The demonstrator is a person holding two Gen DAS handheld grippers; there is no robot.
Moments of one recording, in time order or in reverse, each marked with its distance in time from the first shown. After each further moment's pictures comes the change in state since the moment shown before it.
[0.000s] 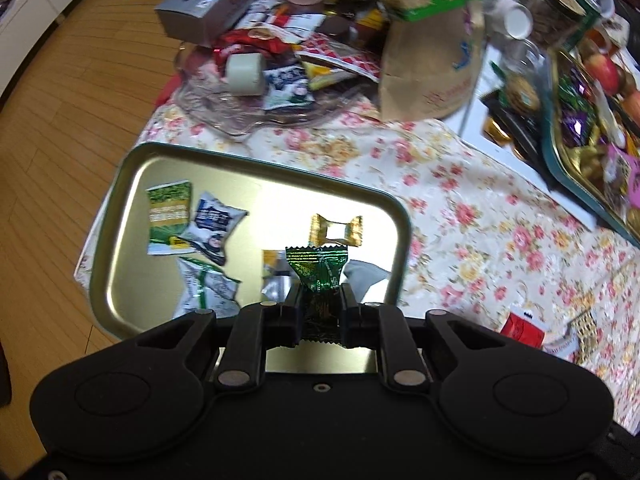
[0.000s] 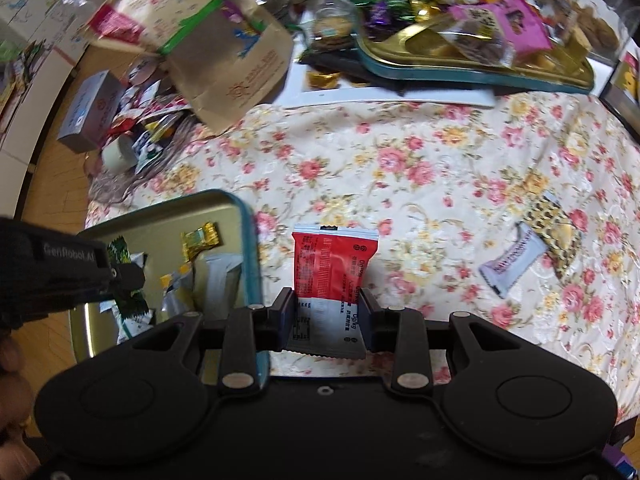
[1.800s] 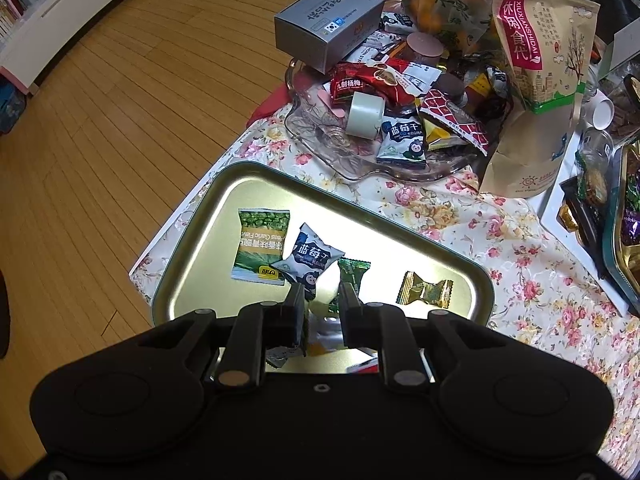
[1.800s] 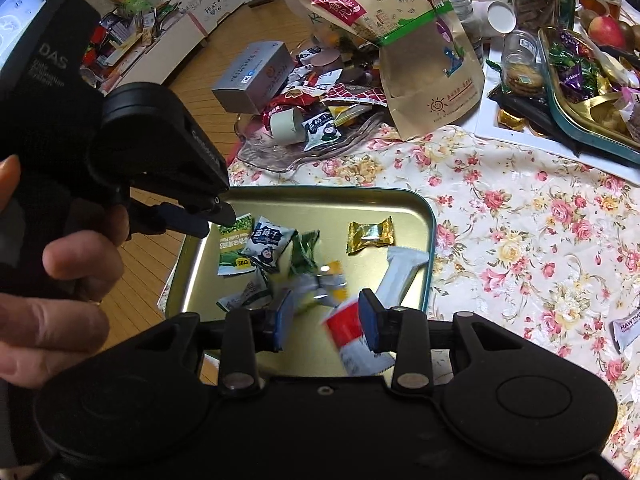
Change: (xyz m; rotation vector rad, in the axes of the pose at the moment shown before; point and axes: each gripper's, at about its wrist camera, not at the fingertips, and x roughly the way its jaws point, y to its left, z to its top) left arm -0.007 0.068 0.018 -0.177 -0.062 0.065; right arm -0.013 0.090 -0.032 -0.284 -0.078 0.254
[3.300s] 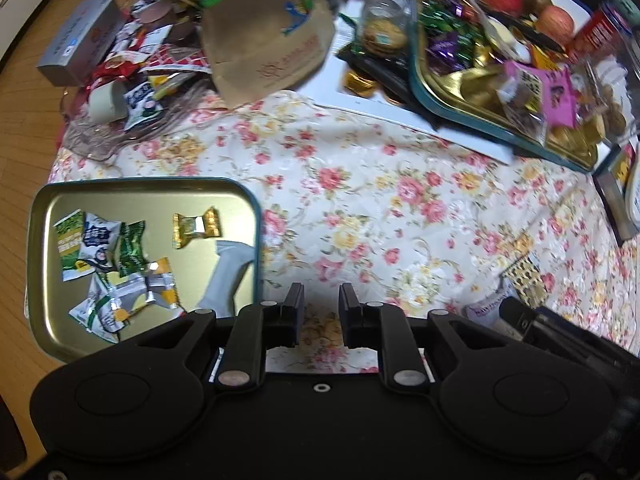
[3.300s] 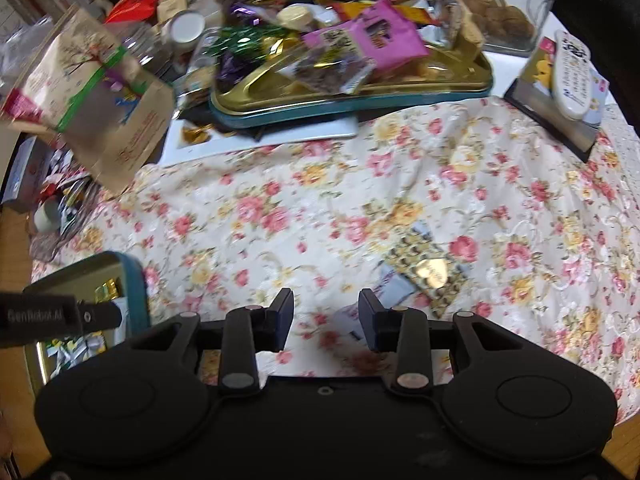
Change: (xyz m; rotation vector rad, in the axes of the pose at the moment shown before) left arm -0.006 -0.179 -0.082 0.426 0.092 -0.148; right arm -0.053 -0.213 -0.009 0.389 0.002 -0.372
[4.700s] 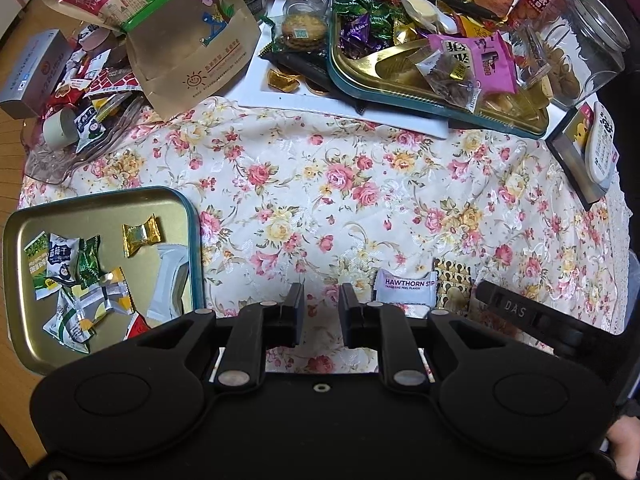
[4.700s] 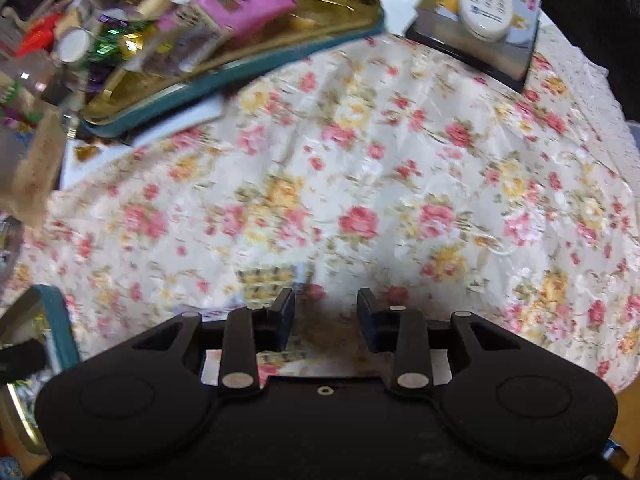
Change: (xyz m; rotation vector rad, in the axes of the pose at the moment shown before) left arm -0.006 -0.043 -0.010 0.102 -0.006 -0.056; right arm 0.036 -0.071 -0.012 0.162 0.059 -0.059
